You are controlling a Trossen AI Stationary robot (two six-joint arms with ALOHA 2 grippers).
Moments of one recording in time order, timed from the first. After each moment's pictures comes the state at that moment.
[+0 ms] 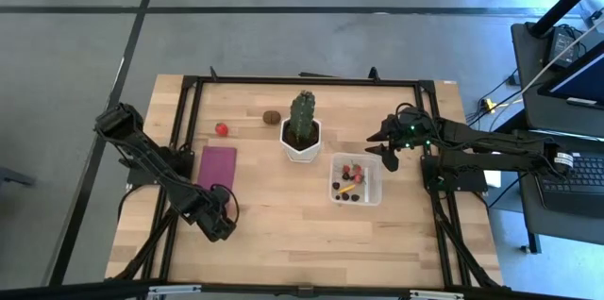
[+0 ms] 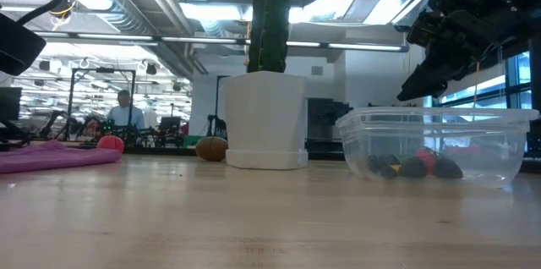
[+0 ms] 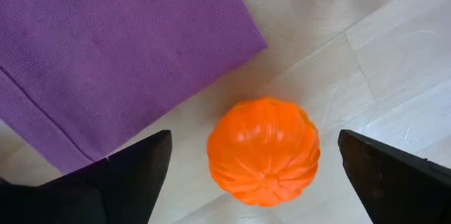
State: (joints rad) left arm -0.77 1.45 0.74 -0.71 0.01 -1.77; right arm -0.36 0.77 0.39 -0.25 -0.24 0.09
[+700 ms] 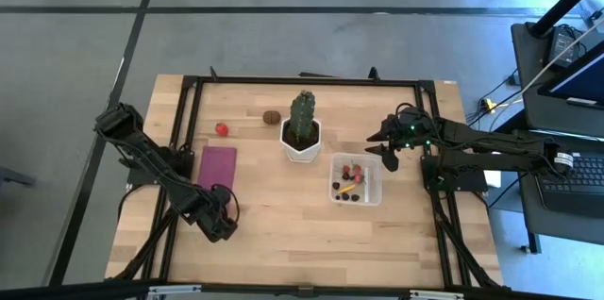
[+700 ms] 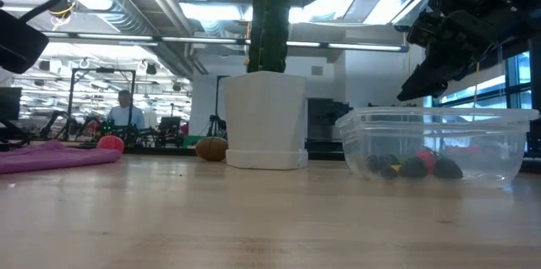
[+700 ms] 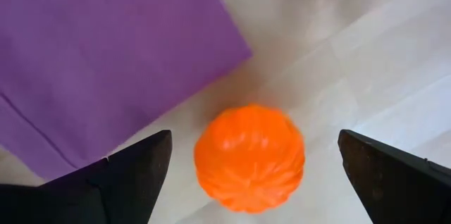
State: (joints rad) left arm -0.77 1.45 0.74 -0.69 -0.02 -1.77; right arm -0.36 0.77 0.39 -0.25 -0.24 0.09
